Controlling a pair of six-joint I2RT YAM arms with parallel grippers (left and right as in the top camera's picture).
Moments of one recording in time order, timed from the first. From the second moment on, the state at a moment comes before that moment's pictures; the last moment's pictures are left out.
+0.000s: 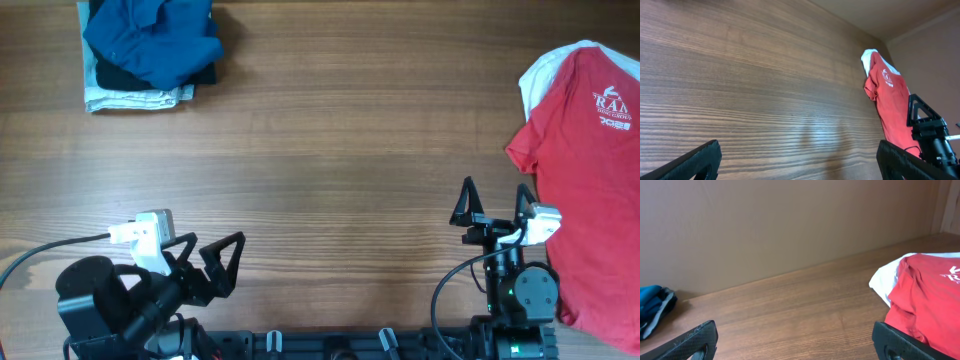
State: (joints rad) left arm 0.19 0.40 0.83 -1.10 0.63 -0.28; right arm 0.01 0.02 0.01 0.01 0.05 0.26
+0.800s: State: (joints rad) left arm 0.01 0.08 0.25 -0.34 0.48 -0.22; right arm 0.01 0.02 0.01 0.01 0.05 0.26
